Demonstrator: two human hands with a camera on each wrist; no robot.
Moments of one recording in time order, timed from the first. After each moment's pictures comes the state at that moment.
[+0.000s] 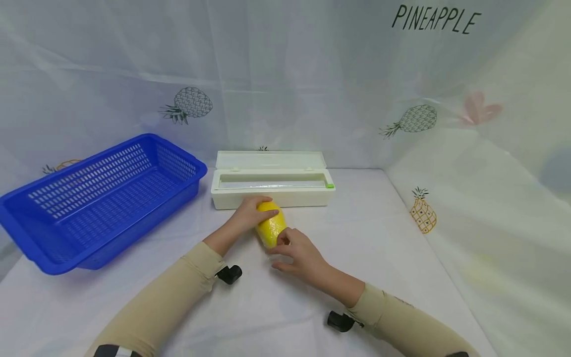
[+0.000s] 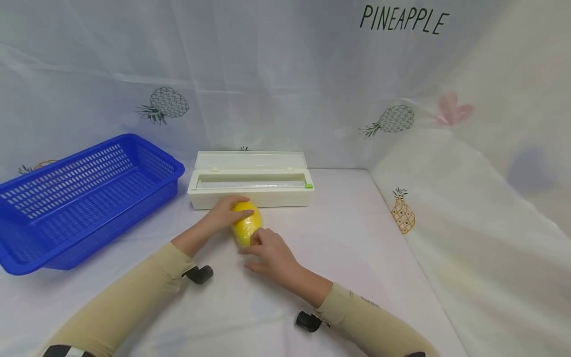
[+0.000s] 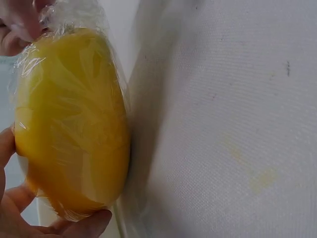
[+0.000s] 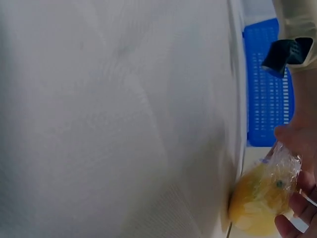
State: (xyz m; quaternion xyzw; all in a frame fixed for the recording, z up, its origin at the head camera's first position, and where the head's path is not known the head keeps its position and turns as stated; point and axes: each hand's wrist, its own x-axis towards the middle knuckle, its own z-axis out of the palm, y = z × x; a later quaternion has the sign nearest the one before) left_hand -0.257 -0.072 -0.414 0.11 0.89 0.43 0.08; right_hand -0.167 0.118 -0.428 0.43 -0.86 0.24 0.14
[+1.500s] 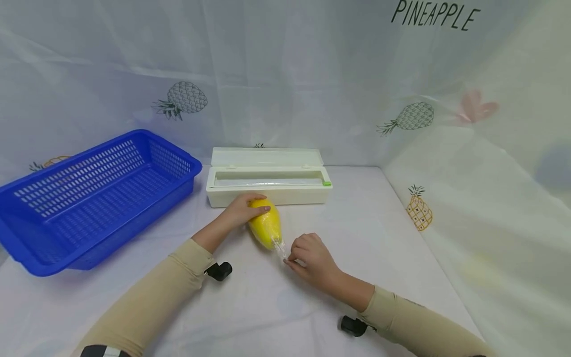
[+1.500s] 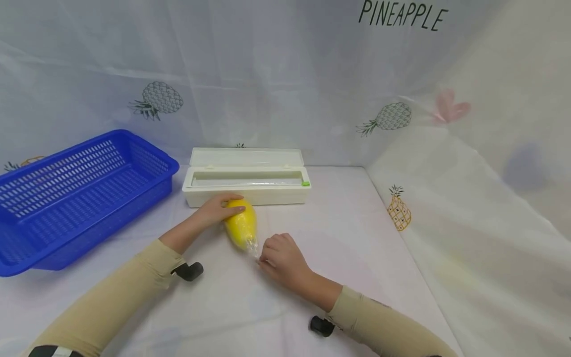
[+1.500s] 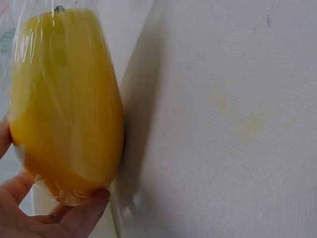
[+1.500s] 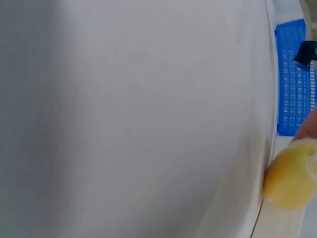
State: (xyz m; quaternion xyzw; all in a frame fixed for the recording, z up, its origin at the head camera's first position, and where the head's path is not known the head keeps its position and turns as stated) left_hand -0.267 -0.086 -0.416 0.10 0.87 0.47 0.13; right_hand -0.163 0.146 -0.443 0.45 -0.82 0.25 0.25
